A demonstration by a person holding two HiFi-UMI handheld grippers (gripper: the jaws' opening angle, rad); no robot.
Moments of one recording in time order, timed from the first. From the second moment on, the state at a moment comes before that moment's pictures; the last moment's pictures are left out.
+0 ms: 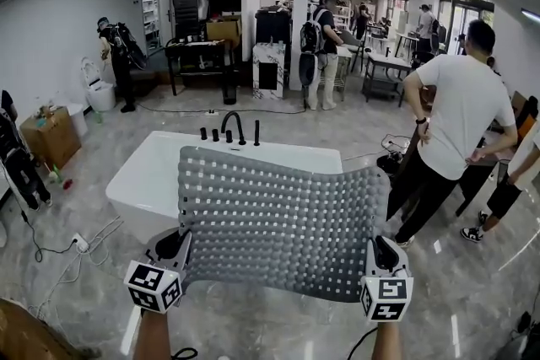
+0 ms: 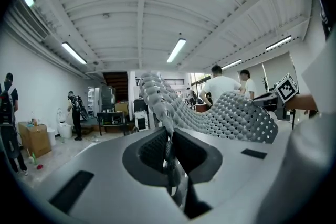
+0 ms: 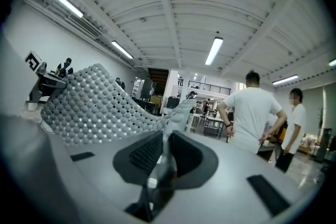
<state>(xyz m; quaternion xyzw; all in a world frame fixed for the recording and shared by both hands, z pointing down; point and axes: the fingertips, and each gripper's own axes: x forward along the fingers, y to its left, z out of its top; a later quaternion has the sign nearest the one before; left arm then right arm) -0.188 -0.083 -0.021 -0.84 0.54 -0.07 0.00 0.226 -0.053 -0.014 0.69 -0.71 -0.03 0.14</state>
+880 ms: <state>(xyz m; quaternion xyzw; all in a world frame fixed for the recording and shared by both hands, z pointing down) -0.199 -0.084 -0.027 -0.84 0.55 -0.04 0.01 0.210 -0.059 0.003 0.68 -0.72 -0.01 0.14</state>
